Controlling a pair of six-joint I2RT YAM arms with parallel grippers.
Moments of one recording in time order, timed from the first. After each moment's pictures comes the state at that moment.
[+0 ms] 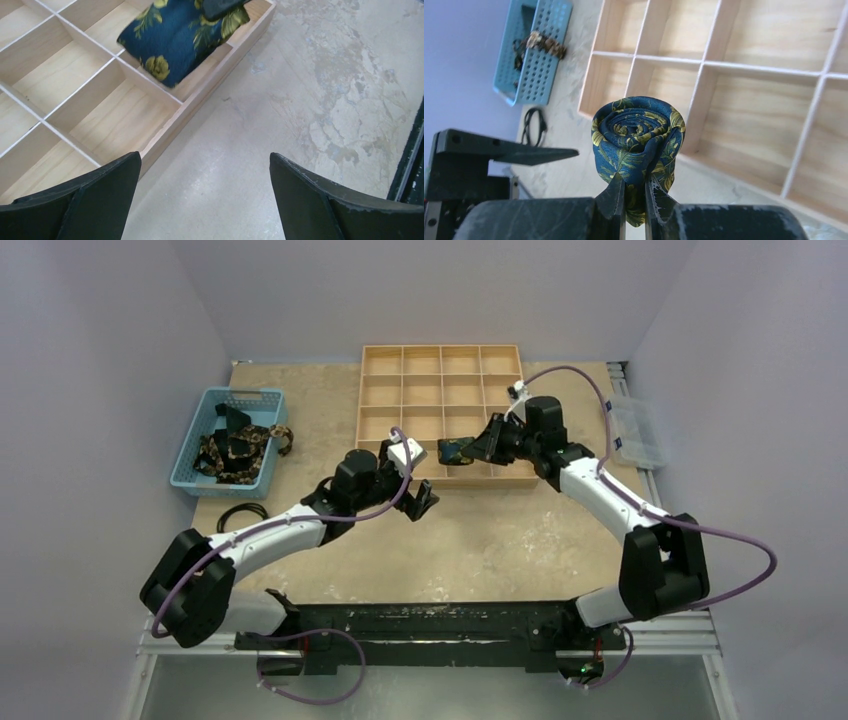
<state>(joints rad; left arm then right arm) -0.69 1.32 0.69 0.30 0.25 0.00 0.32 1.45 0.98 -0.11 -0.50 0.57</state>
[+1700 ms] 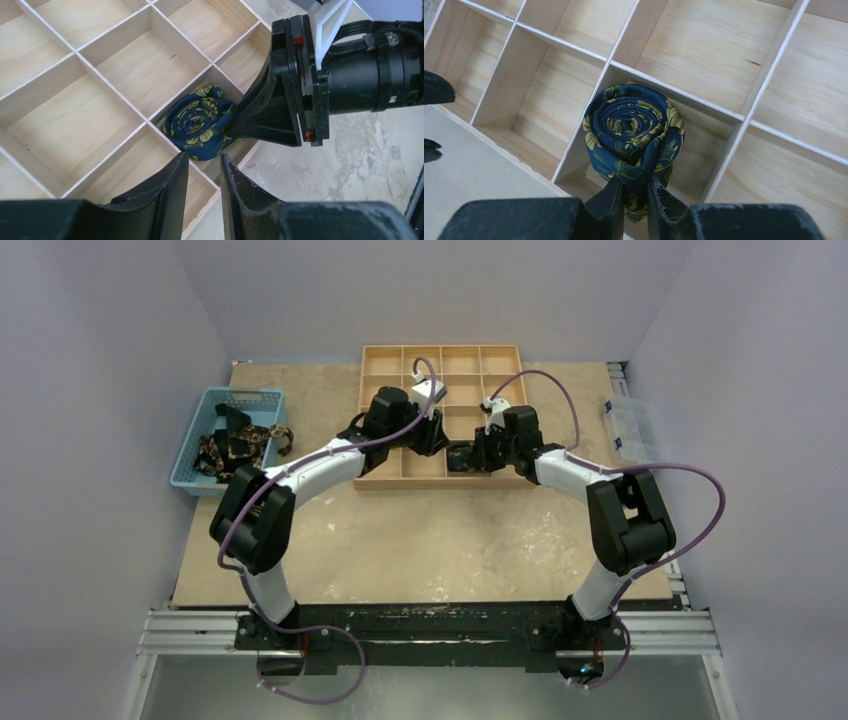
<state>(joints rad) -0.58 1.75 1.22 0.08 0.31 -0.12 0.34 1.72 1.01 0.01 -0.28 0.12</state>
